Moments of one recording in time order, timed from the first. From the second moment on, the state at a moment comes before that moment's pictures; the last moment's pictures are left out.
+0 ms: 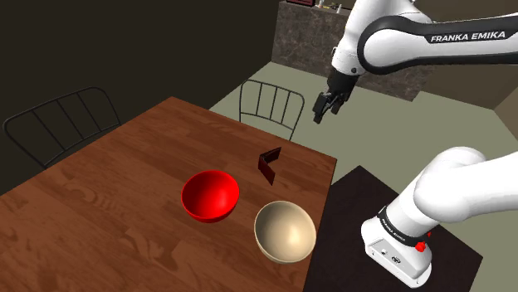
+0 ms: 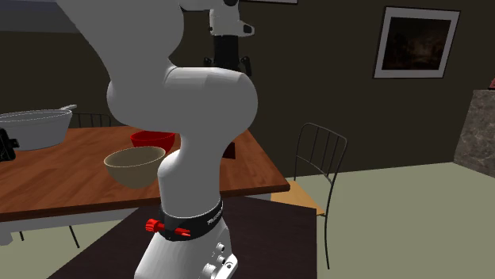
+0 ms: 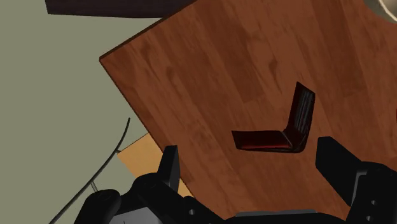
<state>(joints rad) 0.05 -0.69 0.10 -2.59 0.06 1.94 0.06</state>
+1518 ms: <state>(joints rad) 0.04 0.05 0.40 -2.53 -0.17 2.61 0.64</state>
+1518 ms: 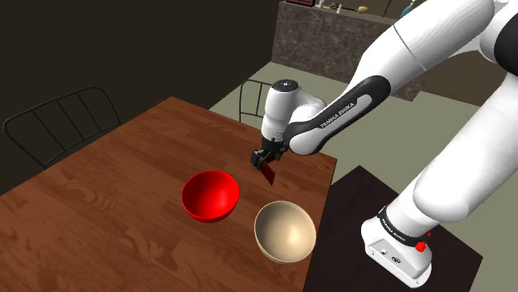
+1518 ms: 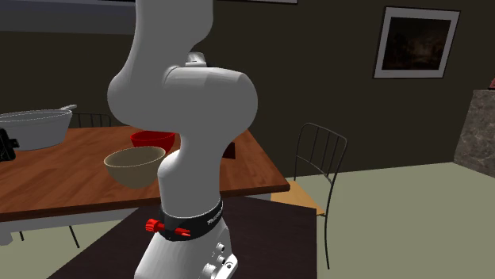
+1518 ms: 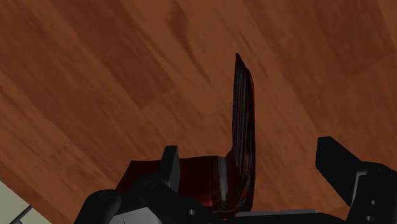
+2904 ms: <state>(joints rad) 0.05 0.14 0.38 -2.52 -0.26 2.67 0.71</state>
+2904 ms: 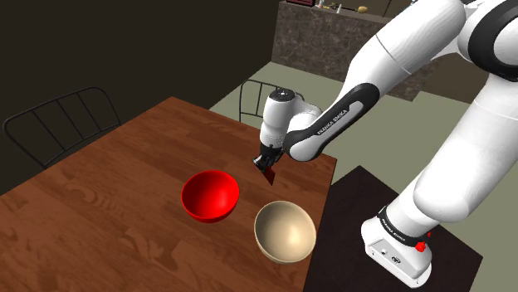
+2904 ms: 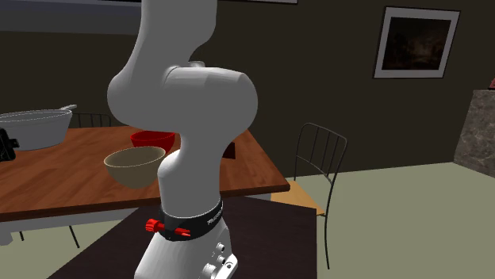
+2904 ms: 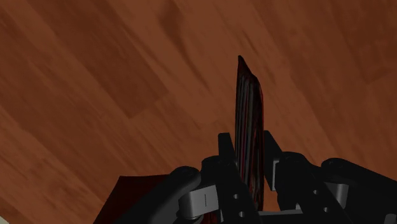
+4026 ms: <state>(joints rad) 0.04 -0.07 0.41 -2.50 -0.06 2.47 0.56</state>
